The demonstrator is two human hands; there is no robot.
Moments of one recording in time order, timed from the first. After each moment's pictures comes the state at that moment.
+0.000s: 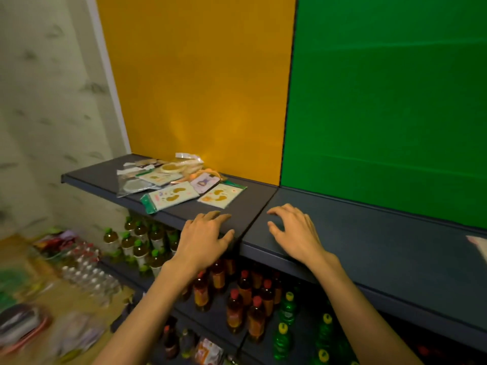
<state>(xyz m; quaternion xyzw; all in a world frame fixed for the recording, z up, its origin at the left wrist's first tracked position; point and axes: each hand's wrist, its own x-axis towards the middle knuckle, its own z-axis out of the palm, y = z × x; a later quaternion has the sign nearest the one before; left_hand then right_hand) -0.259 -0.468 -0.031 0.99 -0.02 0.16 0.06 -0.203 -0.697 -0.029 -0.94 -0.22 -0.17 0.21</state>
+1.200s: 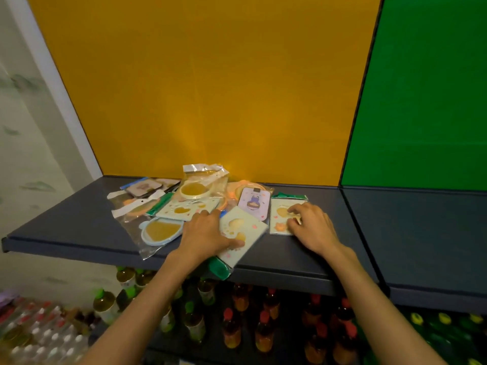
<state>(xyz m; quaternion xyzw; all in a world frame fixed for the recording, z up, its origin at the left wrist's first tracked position) -0.032 -0.193 -0.041 0.99 -0.08 0.02 0.10 -0.047 -0.458 -0.065 -0.97 0.00 -0.14 0.19</state>
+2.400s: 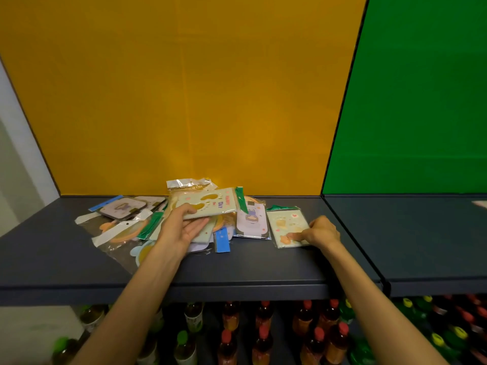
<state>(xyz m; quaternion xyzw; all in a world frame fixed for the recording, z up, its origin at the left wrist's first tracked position) 0.018 -0.132 -0.012 0.45 0.12 -0.12 0.87 -0.028 -0.454 -0.060 -0.87 0.36 -0.02 0.33</state>
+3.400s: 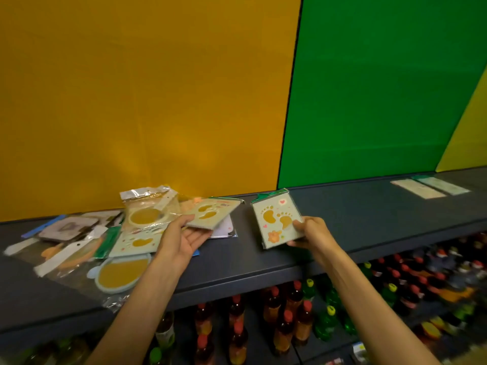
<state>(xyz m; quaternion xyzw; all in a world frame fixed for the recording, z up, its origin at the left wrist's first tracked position) -0.004 -0.182 -0.021 0.42 0.04 -0.25 0.87 -0.131 -0.437 -0.028 -0.64 0.31 -0.19 0.67</state>
